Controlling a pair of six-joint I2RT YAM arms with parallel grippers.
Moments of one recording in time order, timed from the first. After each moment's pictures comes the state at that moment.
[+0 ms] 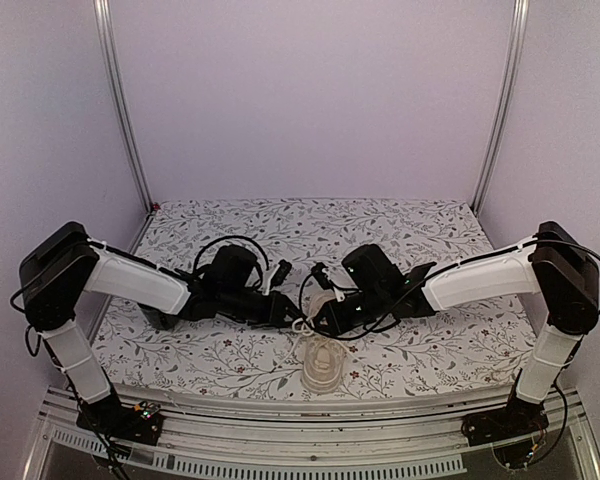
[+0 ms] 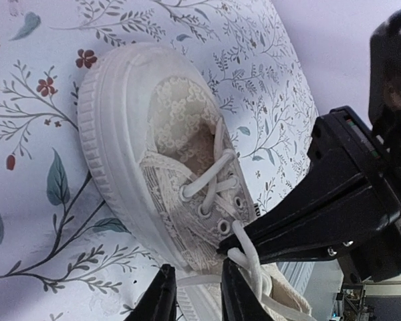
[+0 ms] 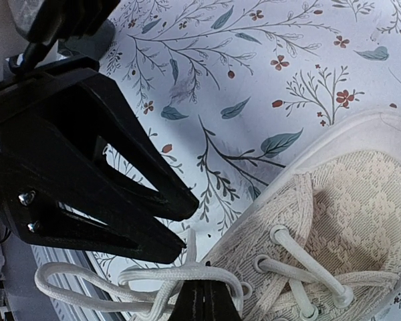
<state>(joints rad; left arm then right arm) -0.81 1.74 0.83 0.26 0.47 -0.68 0.94 1.78 1.01 -0.01 -0.28 0.46</state>
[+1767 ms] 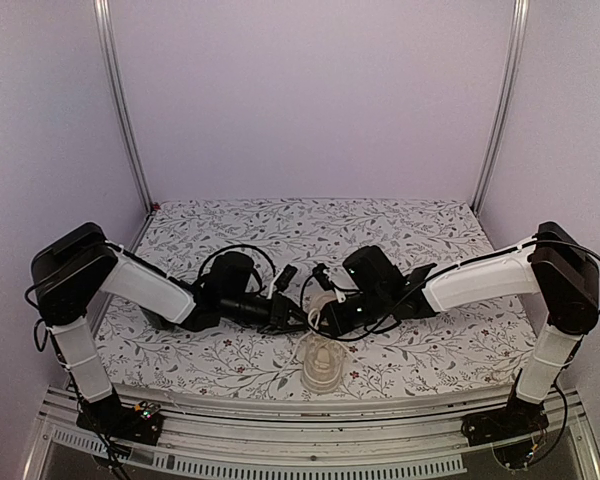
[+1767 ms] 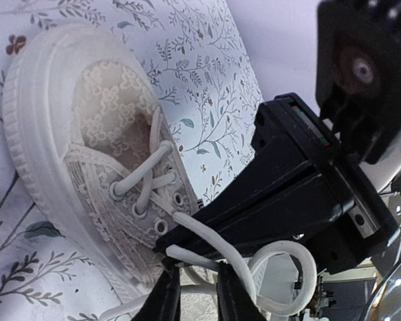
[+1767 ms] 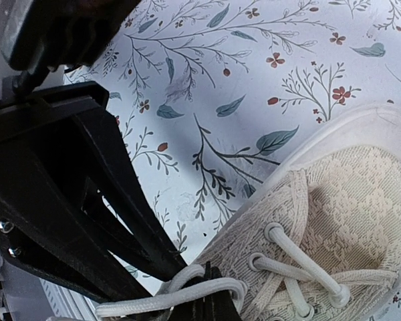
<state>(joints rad) -0.82 1.82 0.77 0.55 0.65 -0.84 0.94 1.78 0.99 0.00 -0.28 0.46</state>
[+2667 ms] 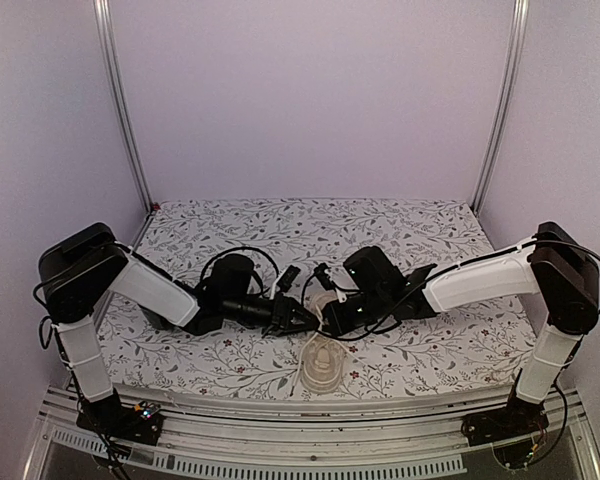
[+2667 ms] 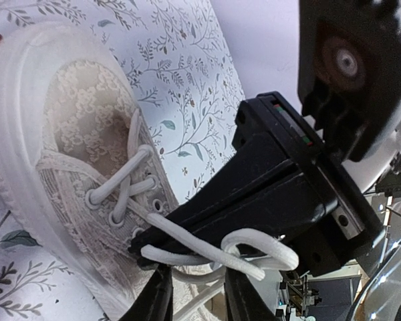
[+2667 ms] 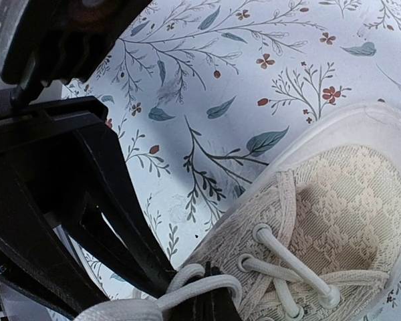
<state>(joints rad) -0.82 1.87 0.76 0.68 0.69 -0.92 0.94 1.78 0.99 0.00 -0.26 0.47</state>
